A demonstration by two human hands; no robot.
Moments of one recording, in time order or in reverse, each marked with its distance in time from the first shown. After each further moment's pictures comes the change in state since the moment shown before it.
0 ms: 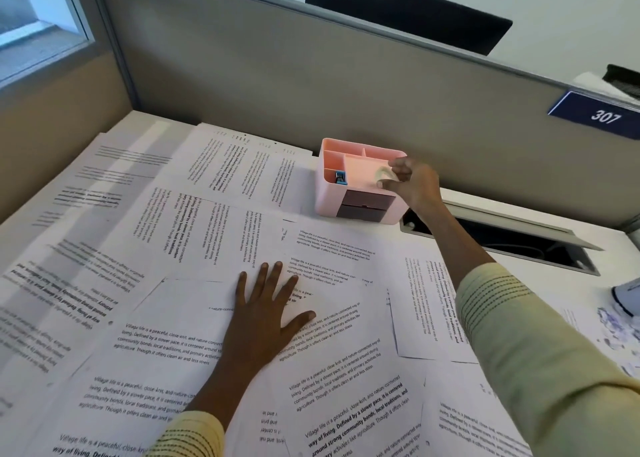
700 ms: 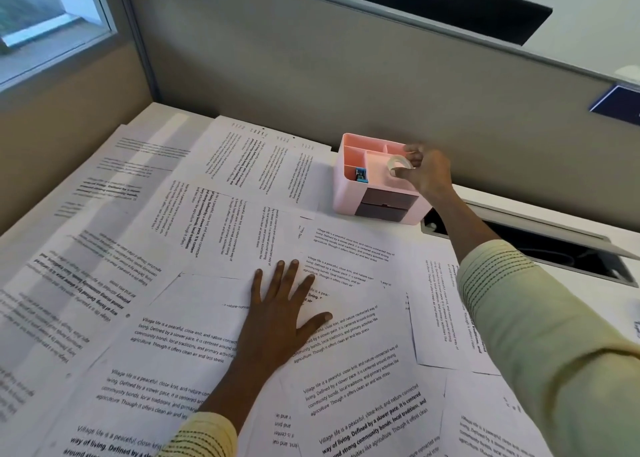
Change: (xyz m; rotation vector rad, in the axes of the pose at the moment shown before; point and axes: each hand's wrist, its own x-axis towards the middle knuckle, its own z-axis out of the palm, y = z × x) left_hand 0.001 0.000 0.000 0.011 -0.017 -0.005; right_hand 0.038 -0.005 0.024 -0.087 0.008 0.022
